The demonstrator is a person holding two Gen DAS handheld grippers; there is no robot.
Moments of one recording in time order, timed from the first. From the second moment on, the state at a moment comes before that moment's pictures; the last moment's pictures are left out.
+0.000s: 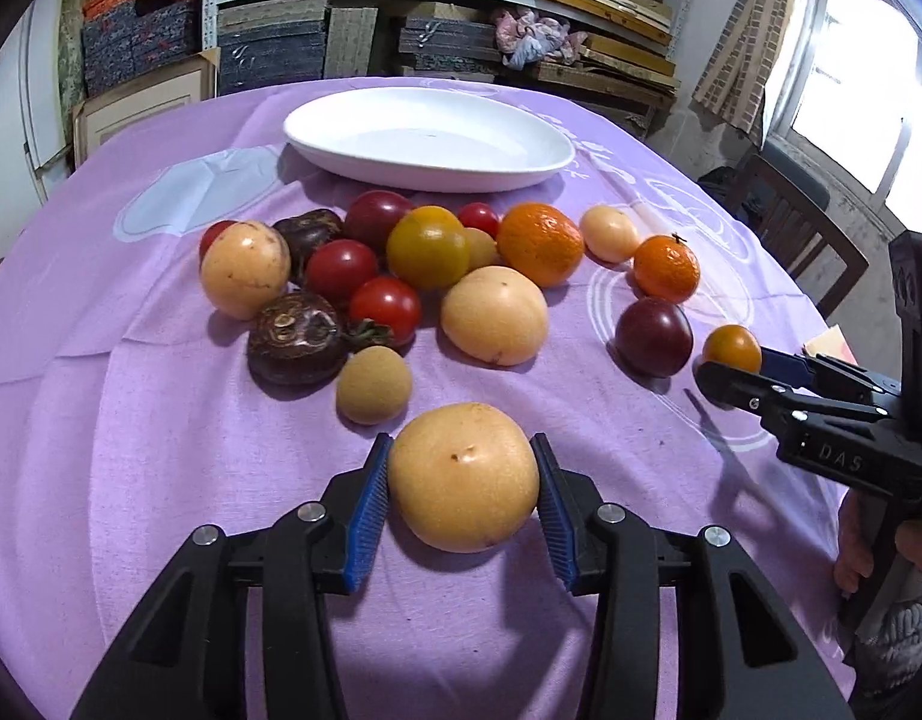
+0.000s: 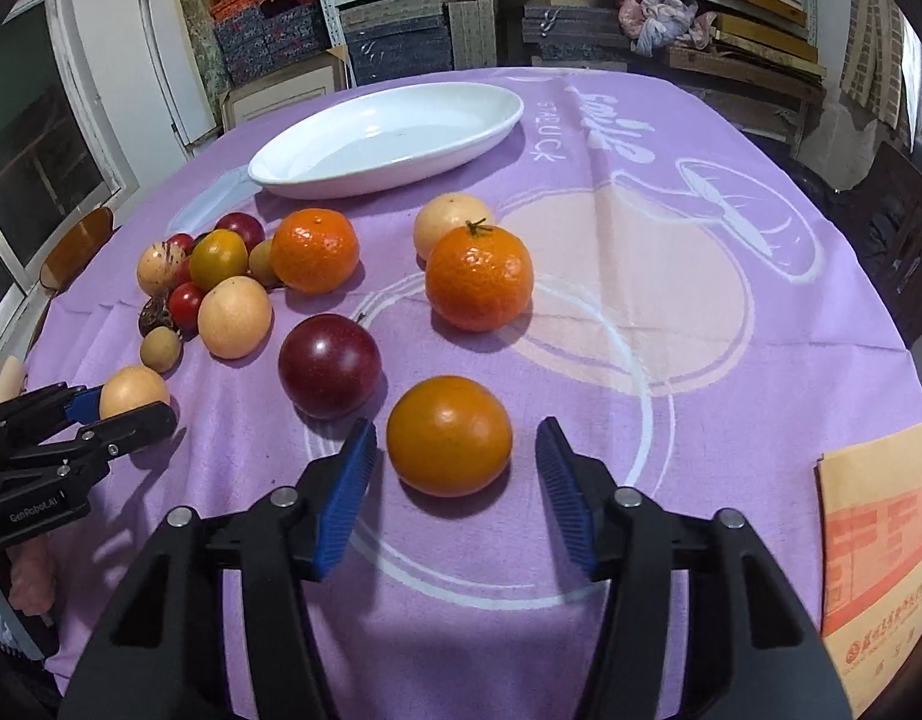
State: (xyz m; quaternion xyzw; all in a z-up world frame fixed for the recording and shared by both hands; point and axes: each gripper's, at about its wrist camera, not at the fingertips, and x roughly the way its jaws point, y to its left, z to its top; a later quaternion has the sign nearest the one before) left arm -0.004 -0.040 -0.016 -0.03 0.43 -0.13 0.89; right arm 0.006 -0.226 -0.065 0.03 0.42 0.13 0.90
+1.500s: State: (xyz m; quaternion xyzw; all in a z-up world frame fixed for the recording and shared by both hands) left arm 0.144 0.025 0.066 -0.05 0.41 -0.01 0.91; right arm 0.133 -0.217 0.050 0.00 0.28 0.11 0.95
